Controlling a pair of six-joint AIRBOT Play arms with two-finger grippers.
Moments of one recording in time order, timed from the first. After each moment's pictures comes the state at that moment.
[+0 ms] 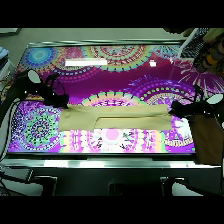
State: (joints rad) left arm -0.06 -1.69 1.58 1.30 -1.44 -1.55; right arm -0.32 -1.38 1.07 -1.07 1.09 1.44
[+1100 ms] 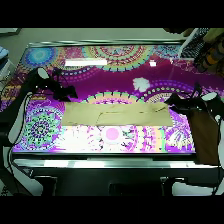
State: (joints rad) left arm -0.04 -1.93 1.81 1.20 -1.34 -1.66; right arm -0.32 -1.54 1.16 -0.93 0.93 1.48
